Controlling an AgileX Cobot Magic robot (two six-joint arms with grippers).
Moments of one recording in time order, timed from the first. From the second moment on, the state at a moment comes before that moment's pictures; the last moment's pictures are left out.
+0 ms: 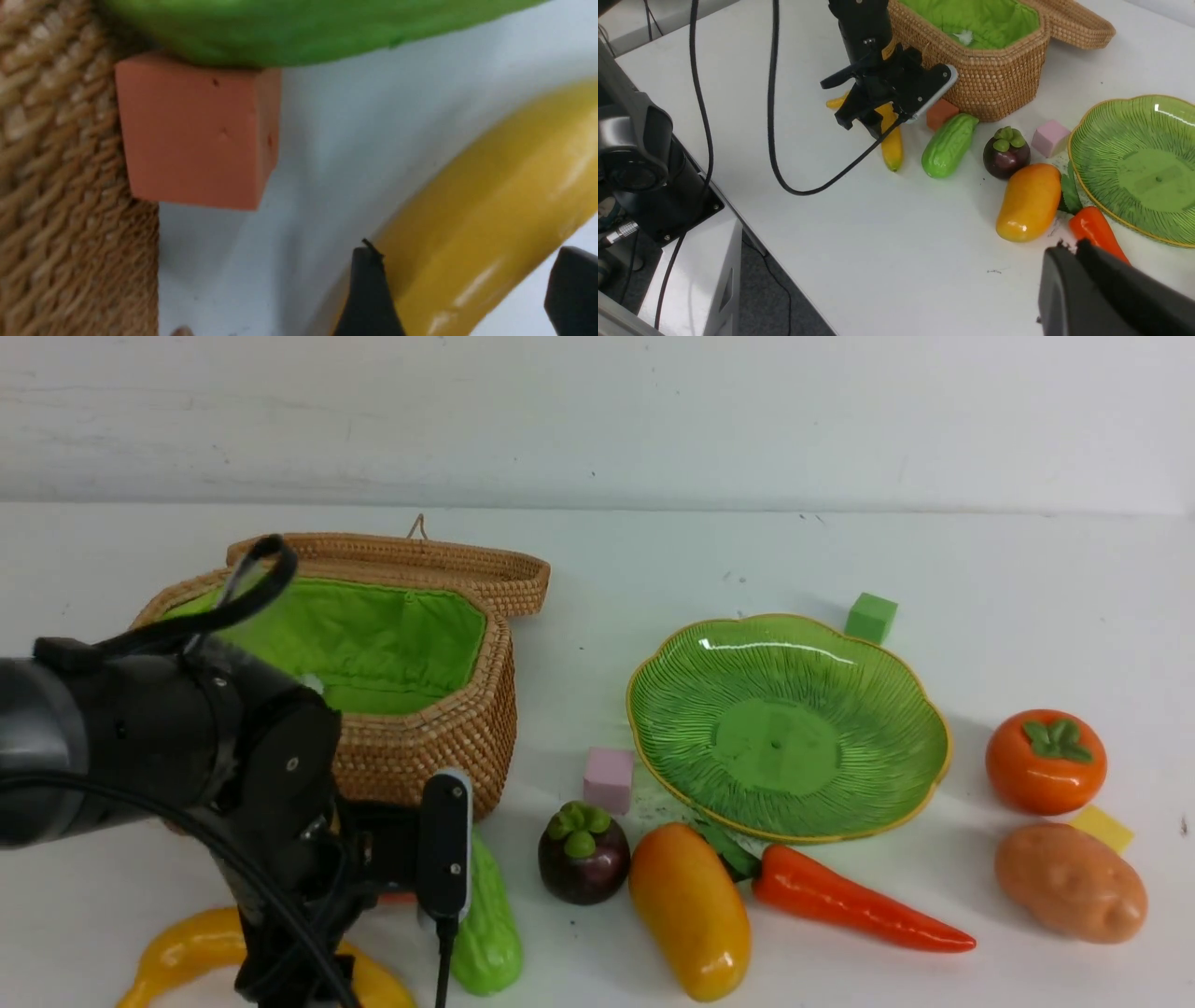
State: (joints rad) right arm 0.36 0.51 -1.16 0.50 1.27 -0.37; left arm -0.44 1.66 -0.93 0.15 0.74 0.89
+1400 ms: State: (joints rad) right arm 0.36 0.52 -1.16 0.23 1.00 -0.12; left arm -0.66 1.74 -1.50 -0.33 0.46 0.67
